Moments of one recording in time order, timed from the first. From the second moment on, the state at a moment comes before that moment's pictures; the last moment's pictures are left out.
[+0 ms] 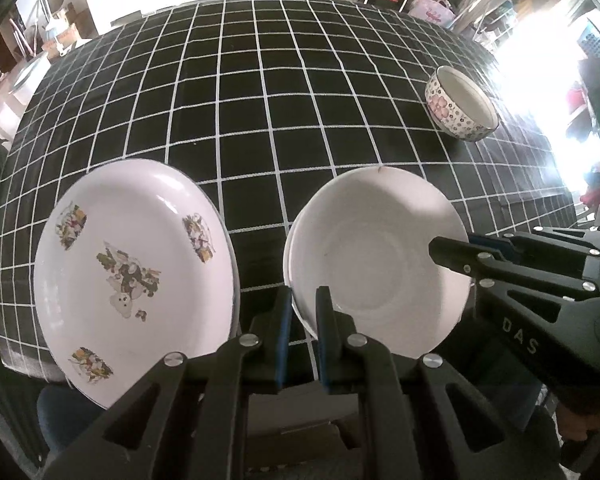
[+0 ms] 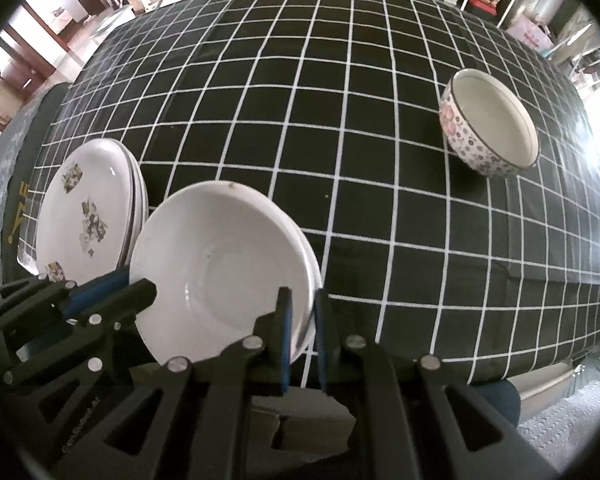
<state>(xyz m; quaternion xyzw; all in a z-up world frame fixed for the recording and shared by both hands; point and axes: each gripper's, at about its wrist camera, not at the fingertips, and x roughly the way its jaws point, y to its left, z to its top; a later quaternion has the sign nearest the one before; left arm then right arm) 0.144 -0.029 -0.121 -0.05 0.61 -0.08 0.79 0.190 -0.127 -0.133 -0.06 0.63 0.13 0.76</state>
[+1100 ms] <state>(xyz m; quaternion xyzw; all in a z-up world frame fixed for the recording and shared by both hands) 0.193 -0.117 -0.048 -0.02 0.56 -0.16 0.81 0.224 -0.241 -0.068 0.07 0.59 0.12 0.80</state>
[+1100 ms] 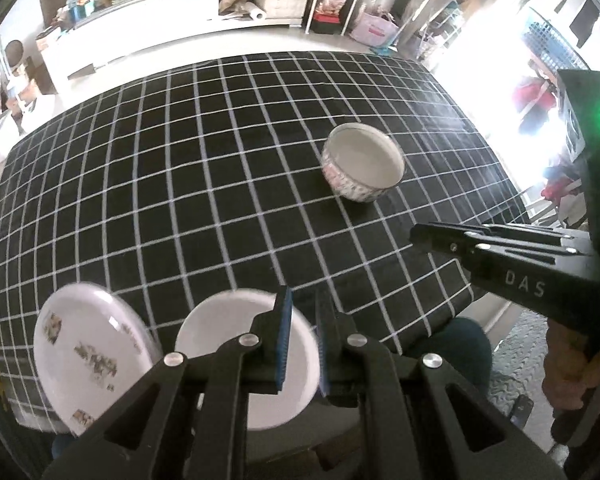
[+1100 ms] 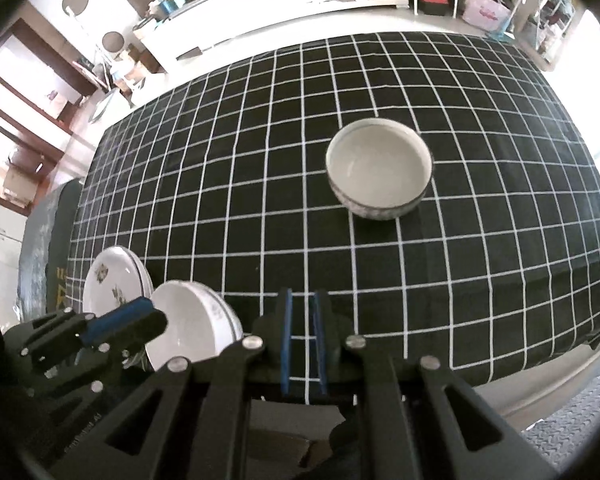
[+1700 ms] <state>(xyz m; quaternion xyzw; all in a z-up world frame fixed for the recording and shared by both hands) 0.292 -0.184 -0.083 -0.02 0.59 -0.19 0.78 0.300 -0.327 -0.103 0.15 0.60 0.08 0.78</state>
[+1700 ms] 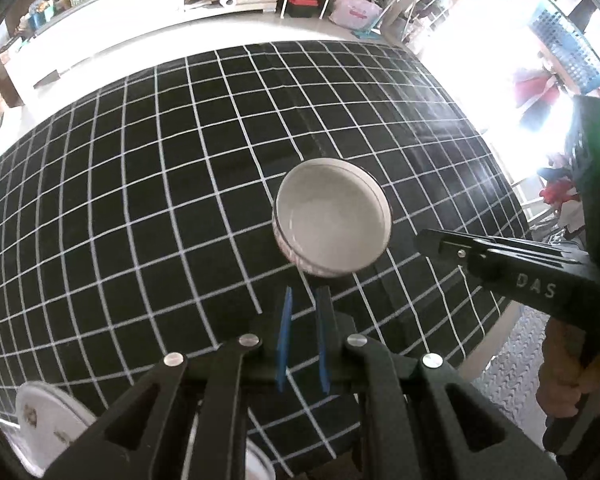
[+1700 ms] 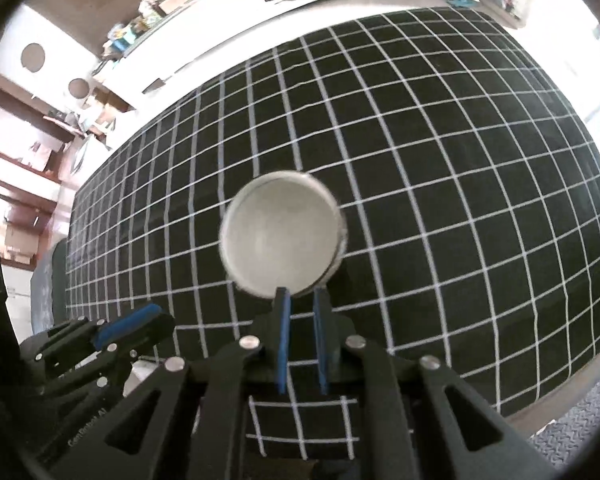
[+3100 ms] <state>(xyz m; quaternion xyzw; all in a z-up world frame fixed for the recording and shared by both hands) 0.312 -0.121 -0.150 0.03 0.64 -0.14 0.75 0.285 -0.246 -0.148 0.06 0.64 0.13 0.75</state>
